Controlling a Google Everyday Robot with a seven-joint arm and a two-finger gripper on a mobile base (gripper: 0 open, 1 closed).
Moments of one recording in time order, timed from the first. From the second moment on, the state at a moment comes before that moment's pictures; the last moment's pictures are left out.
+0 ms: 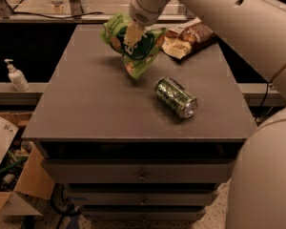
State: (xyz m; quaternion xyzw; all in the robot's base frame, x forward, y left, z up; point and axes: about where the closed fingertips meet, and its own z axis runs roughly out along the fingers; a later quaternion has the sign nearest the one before) arm 0.739 0.017 0.939 -0.58 0.74 -0.06 0.34
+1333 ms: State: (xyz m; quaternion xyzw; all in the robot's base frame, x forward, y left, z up) arm 0.771 -0.137 0.980 -0.48 0.78 -0.19 0.36
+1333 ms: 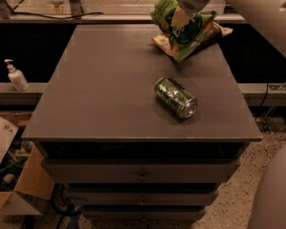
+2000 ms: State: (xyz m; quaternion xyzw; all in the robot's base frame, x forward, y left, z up) arm 0.735 -0.137 0.972 -0.50 0.77 -0.18 0.36
